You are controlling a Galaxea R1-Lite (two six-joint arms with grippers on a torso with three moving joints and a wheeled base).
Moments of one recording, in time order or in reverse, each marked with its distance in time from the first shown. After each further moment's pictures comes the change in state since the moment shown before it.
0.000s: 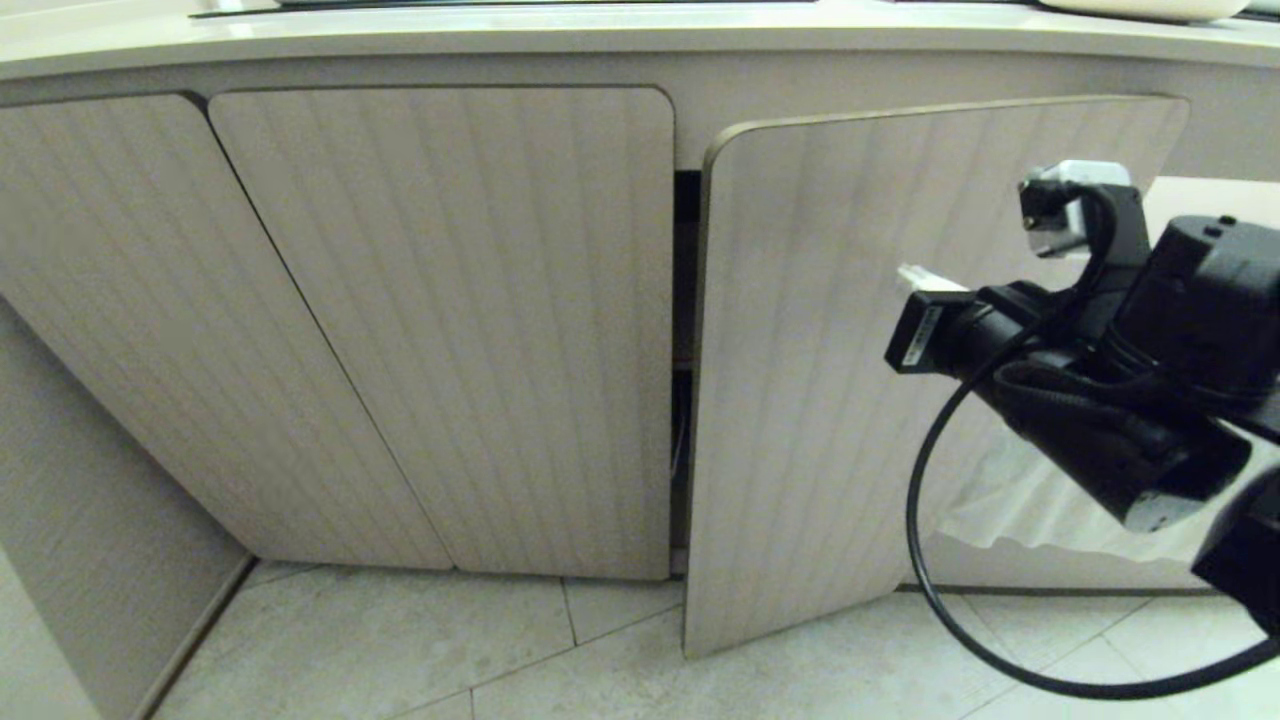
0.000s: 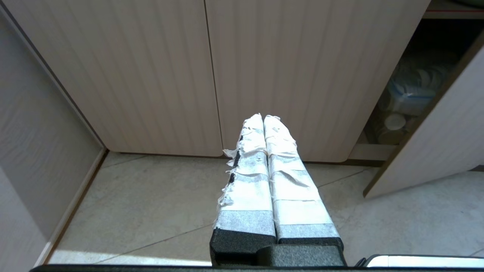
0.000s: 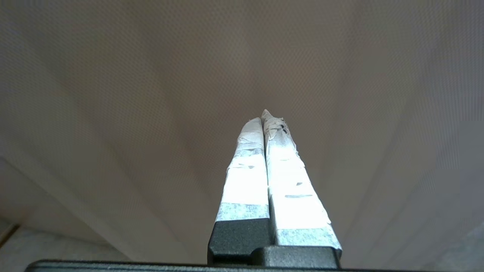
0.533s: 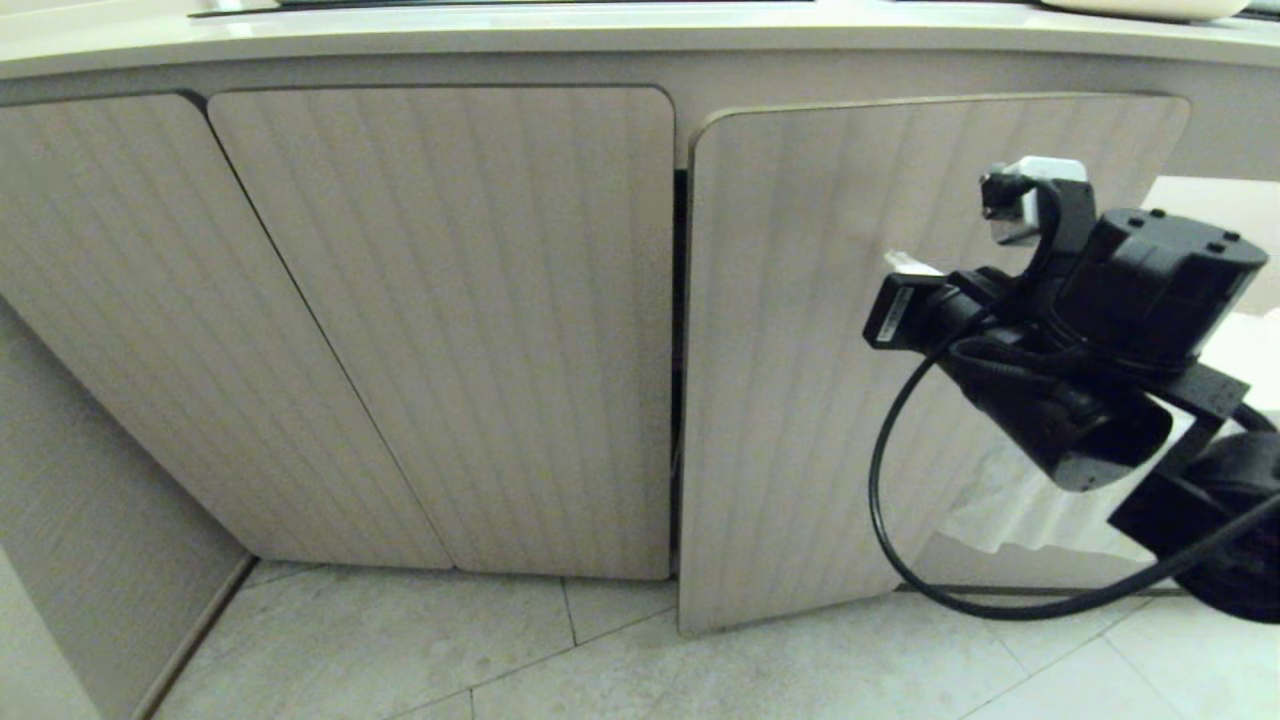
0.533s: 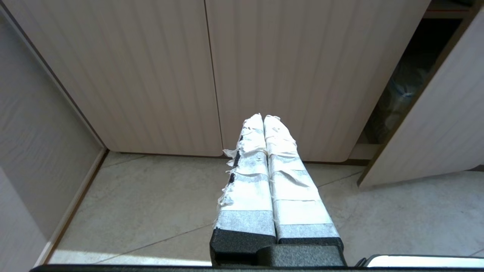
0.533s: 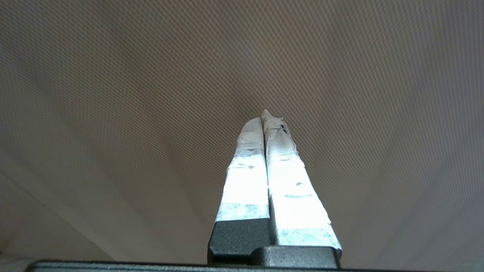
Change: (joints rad) left arm 0.000 0.000 0.000 0.000 0.000 0.000; right arm -0.039 0.098 -0.070 -0.063 0.000 -0.001
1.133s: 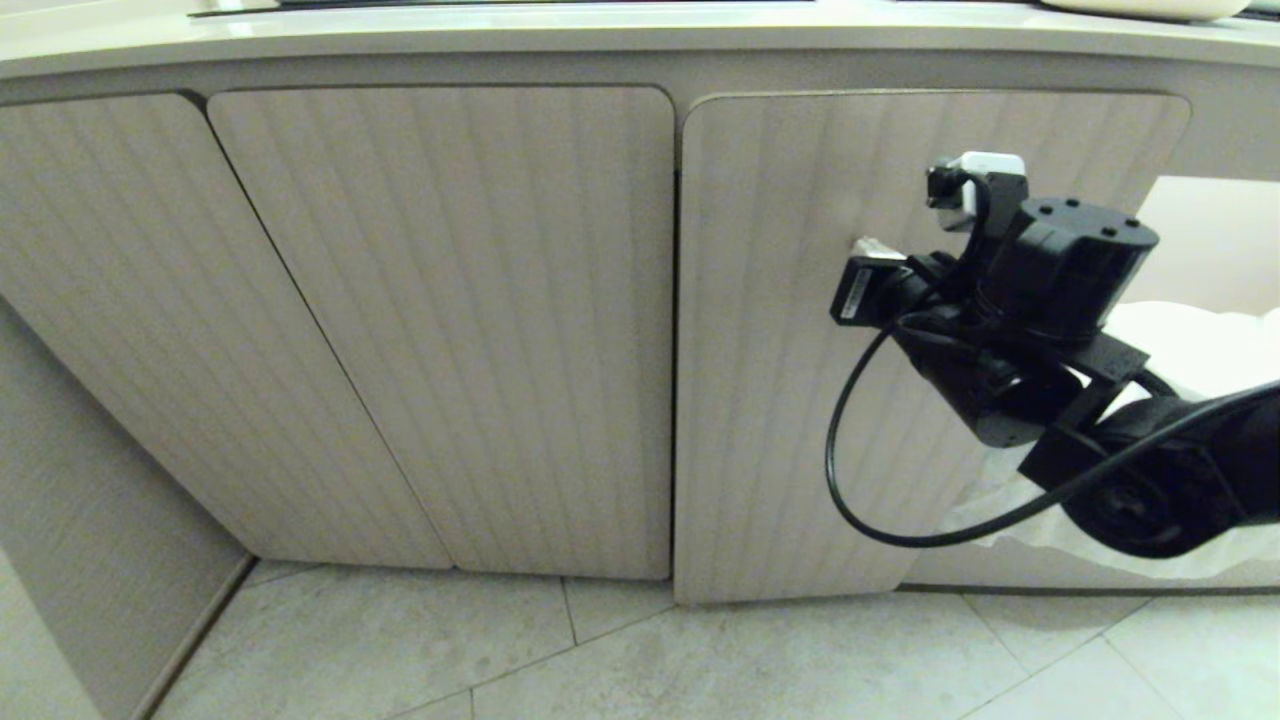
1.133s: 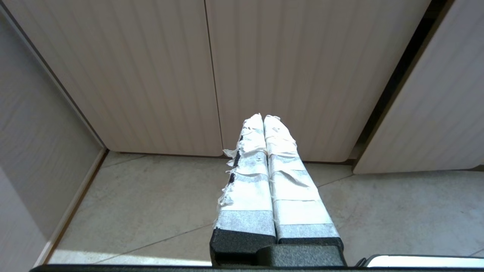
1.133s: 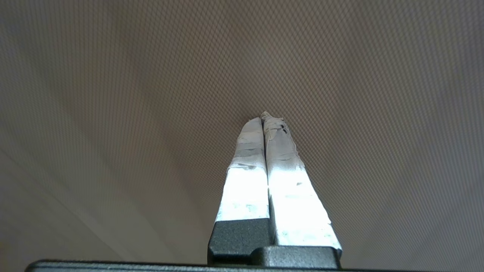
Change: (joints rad) left arm 0.000 0.000 0.000 0.000 0.000 0.000; right arm -0.031 0.128 -0.142 -0.014 0.000 -0.011
